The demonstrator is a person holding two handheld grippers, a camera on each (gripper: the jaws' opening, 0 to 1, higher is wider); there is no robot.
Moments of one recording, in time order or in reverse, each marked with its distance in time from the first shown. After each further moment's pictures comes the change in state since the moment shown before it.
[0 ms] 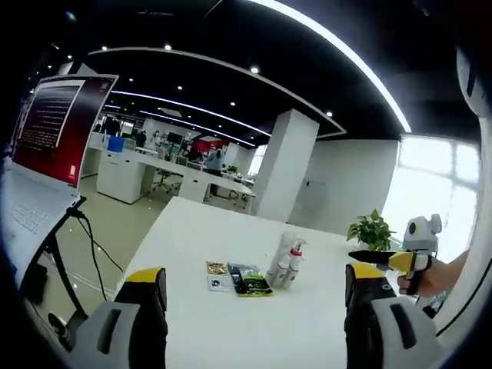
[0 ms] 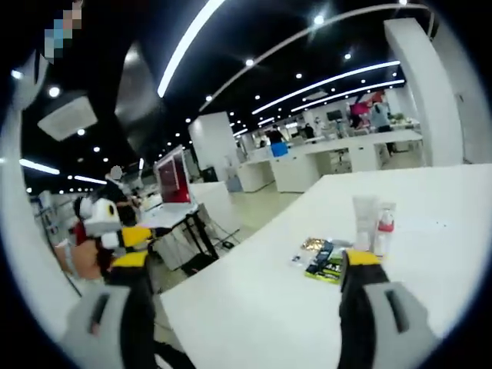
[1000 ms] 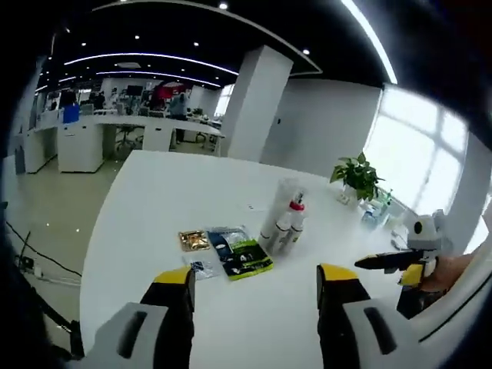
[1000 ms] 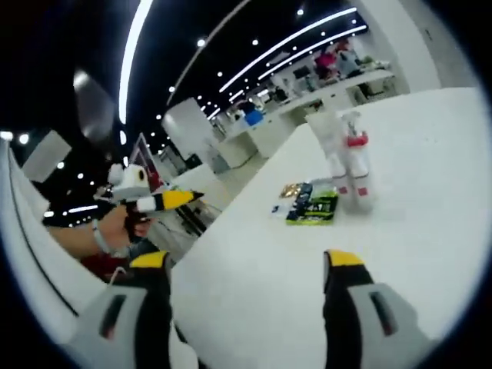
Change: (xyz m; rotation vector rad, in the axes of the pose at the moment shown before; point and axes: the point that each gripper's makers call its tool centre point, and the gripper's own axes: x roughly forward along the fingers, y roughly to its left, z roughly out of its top) left arm 0.116 0.010 -0.038 0.067 0.310 -0.159; right arm -0.005 -0.068 -0.076 0.238 0.087 -0.069
